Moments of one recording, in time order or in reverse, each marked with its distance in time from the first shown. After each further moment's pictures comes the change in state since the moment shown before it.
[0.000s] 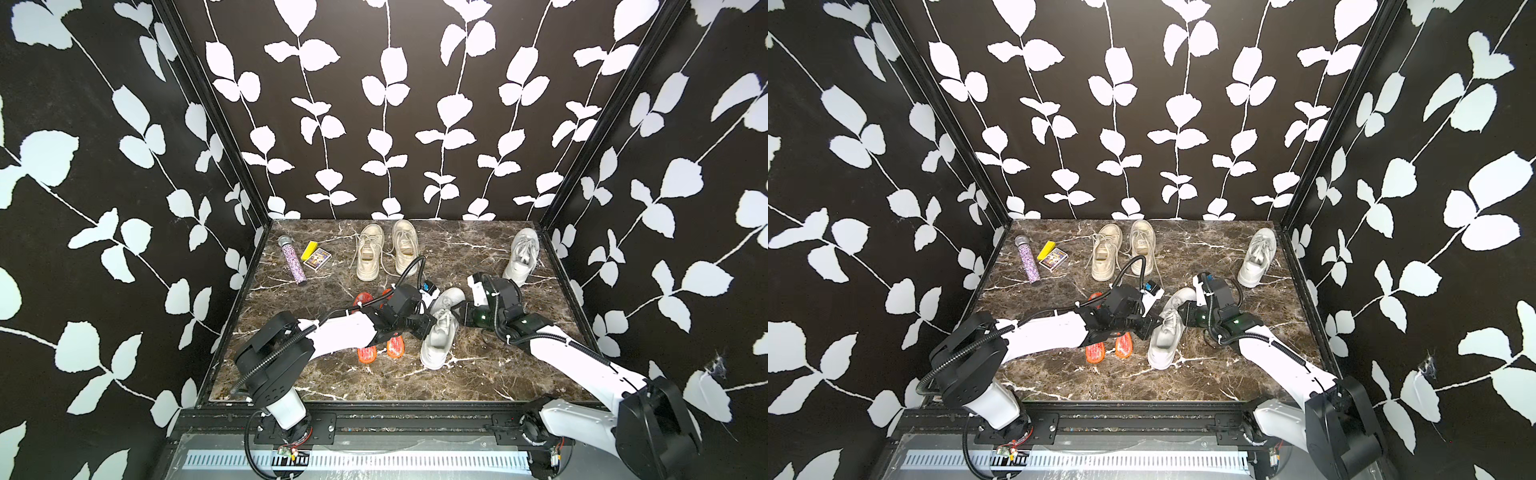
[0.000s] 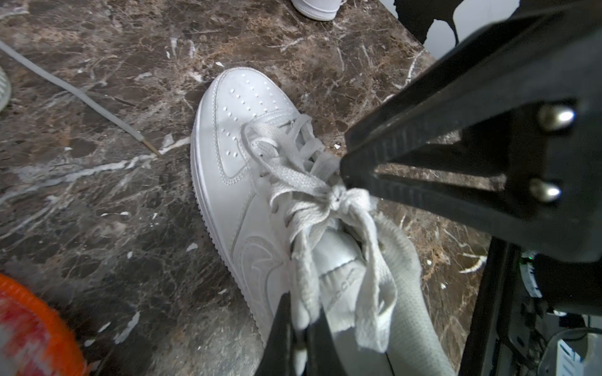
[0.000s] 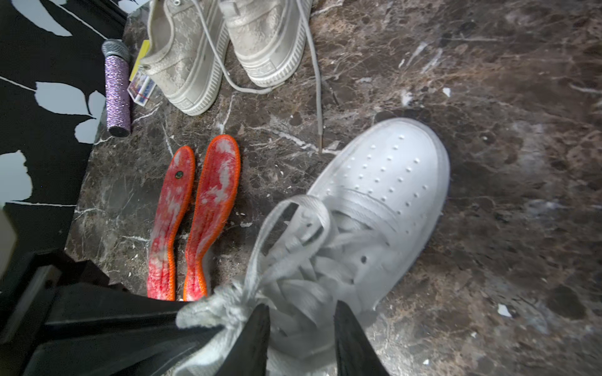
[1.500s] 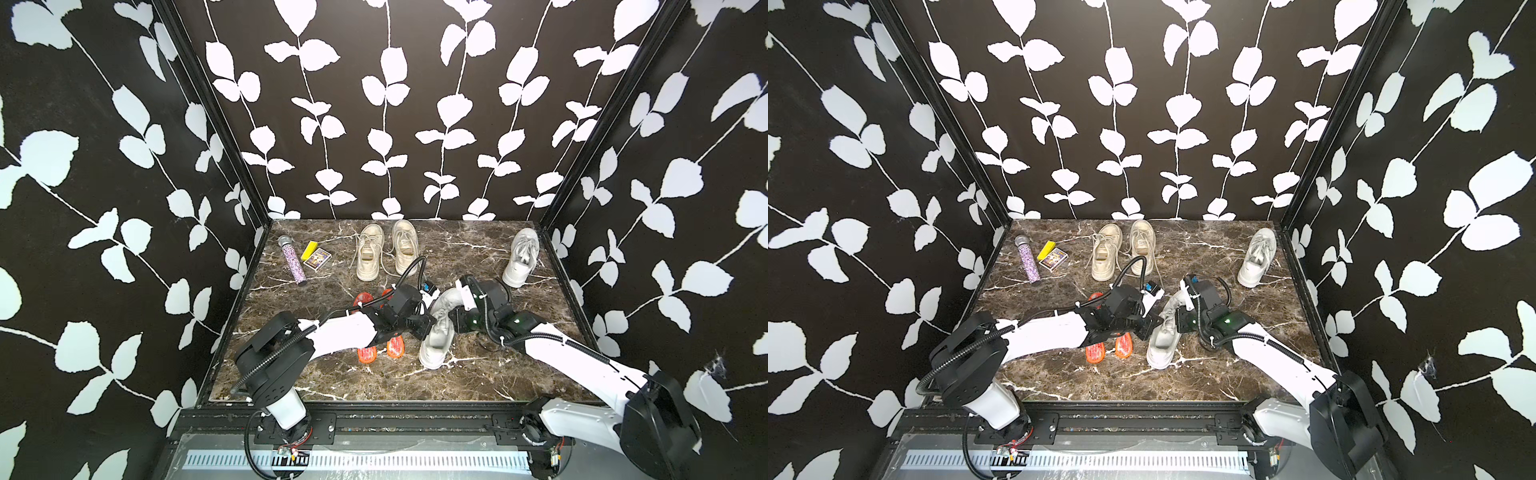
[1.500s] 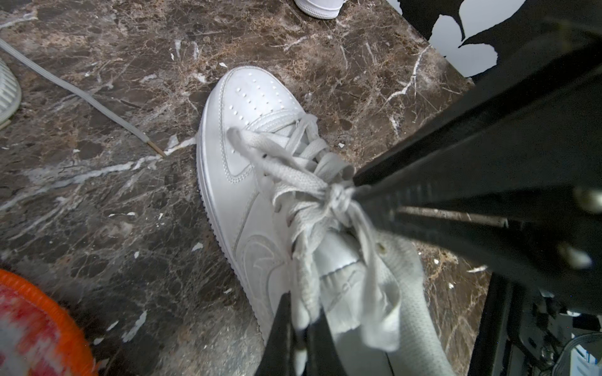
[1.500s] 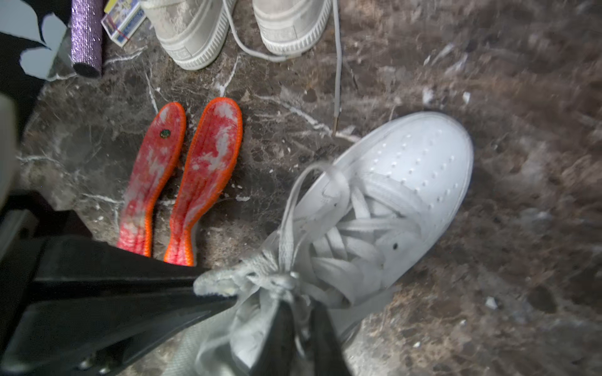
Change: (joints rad) left arm 0.000 0.000 0.000 -0.006 -0.026 0.015; right arm 0.135 0.016 0.072 -0.129 0.145 -0.100
